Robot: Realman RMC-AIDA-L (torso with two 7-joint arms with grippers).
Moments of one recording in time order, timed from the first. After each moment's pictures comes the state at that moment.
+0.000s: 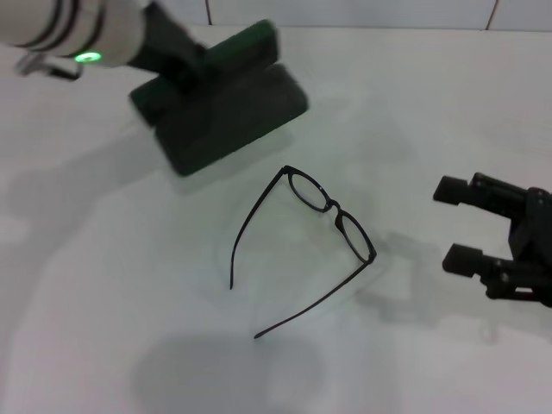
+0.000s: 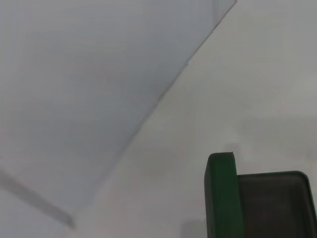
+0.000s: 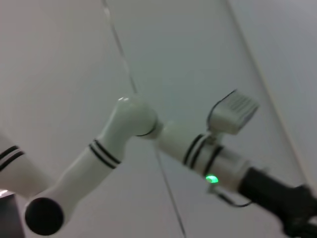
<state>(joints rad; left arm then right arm) -0.57 -2.09 1.44 1.58 2.69 1.30 -2.33 0.46 1.91 -1.48 -0.26 -1.00 -1.89 1.05</state>
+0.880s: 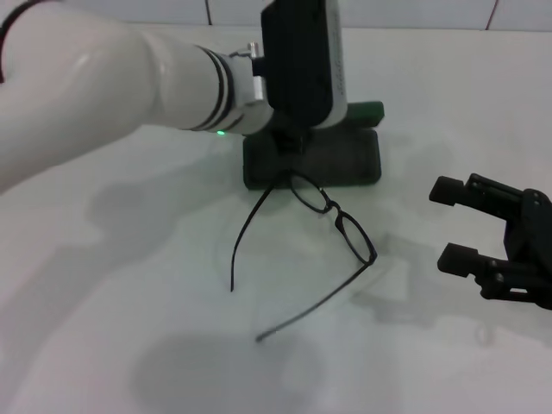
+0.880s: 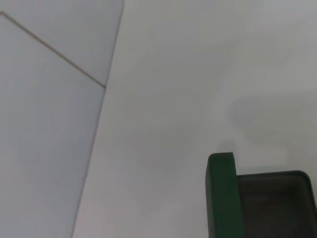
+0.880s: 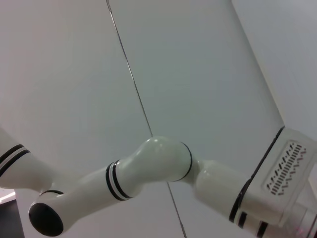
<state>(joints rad) -0.65 -2.10 1.81 1.21 2.61 0.82 -2.03 0.45 1.92 -1.47 -0.27 -1.00 -1.88 1.05</state>
